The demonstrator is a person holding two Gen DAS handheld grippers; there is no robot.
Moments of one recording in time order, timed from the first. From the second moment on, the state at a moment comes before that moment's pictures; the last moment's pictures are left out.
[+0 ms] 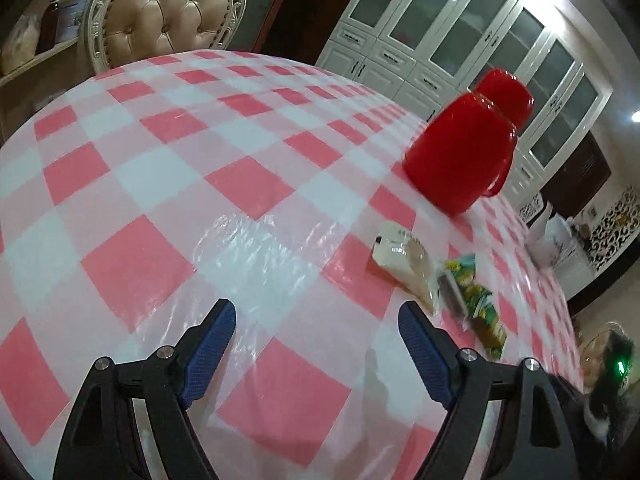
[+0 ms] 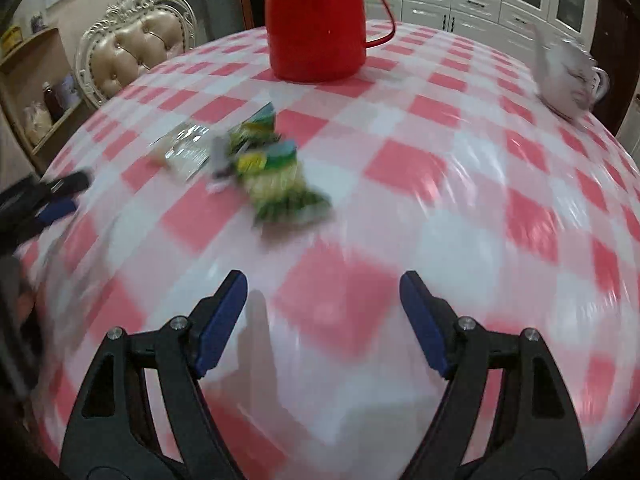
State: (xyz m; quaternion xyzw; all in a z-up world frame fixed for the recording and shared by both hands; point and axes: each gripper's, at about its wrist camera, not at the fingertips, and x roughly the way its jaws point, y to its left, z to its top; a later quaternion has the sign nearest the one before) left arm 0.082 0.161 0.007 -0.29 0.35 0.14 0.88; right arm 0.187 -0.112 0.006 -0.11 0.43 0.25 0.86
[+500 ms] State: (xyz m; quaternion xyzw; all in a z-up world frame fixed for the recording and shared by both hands) left arm 0.090 0.130 0.008 -0.22 0.36 0.13 0.90; right arm 0.227 -0.045 0.007 -0.12 0.43 0.26 0.86
